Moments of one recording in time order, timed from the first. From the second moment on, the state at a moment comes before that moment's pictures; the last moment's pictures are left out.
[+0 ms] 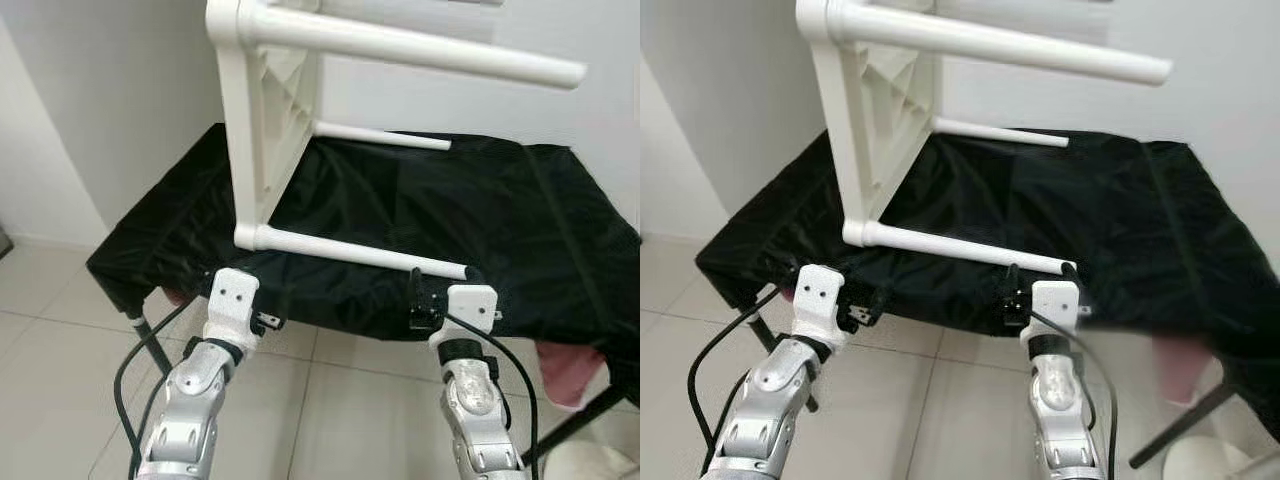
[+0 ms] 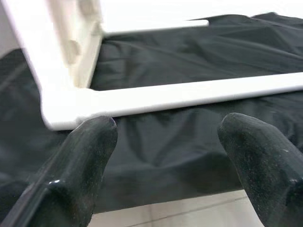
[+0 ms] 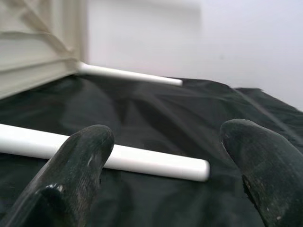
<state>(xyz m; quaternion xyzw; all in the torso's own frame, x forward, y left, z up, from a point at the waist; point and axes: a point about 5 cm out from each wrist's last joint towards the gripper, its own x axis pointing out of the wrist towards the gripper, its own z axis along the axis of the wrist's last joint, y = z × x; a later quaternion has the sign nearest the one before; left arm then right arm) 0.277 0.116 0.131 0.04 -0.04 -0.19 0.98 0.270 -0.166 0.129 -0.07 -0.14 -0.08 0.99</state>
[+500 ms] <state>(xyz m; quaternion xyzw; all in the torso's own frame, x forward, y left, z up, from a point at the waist) 0.288 0.130 0.144 0.01 -0.07 -0.17 0.98 0.291 -0.163 0.147 -0.09 -0.17 -0.05 0.98</state>
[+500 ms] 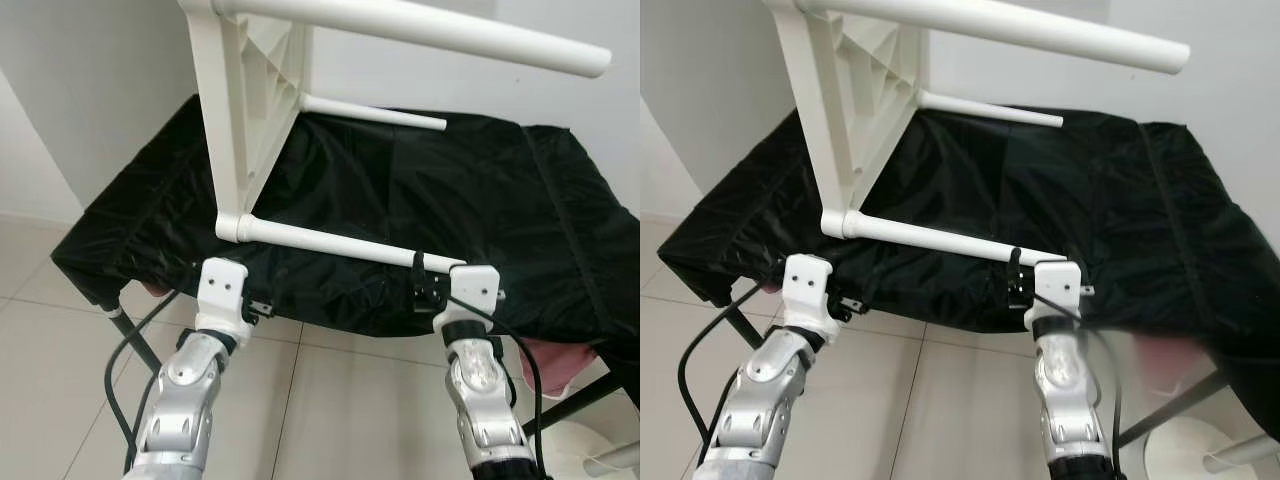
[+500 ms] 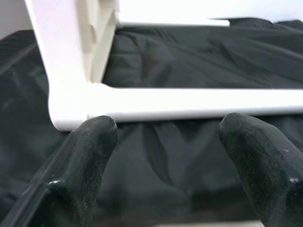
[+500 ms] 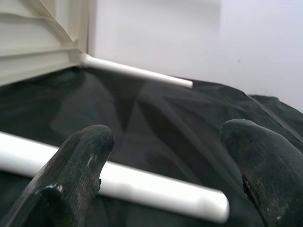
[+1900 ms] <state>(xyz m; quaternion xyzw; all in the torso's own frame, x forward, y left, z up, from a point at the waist) 0.345 0.085 0.141 -0.16 0.08 -0.13 0.98 0.295 -0.166 0.212 -0.18 -0.29 -0.17 0.93</state>
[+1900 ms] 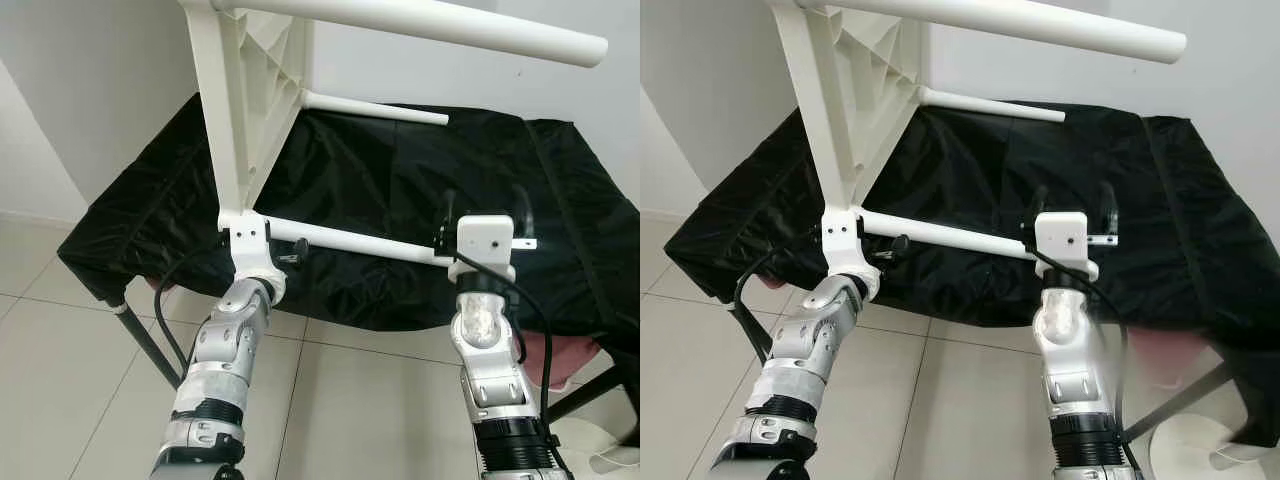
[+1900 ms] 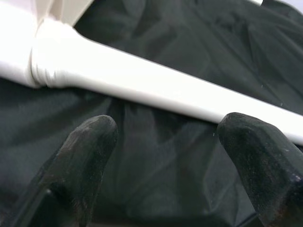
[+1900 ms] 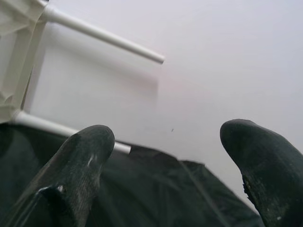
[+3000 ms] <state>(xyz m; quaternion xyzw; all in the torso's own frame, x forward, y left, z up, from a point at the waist) 0.366 0.075 0.152 -0.18 0.09 -0.12 0.97 0.308 -0.122 0.303 -0.38 -0.43 -0.10 0.82</state>
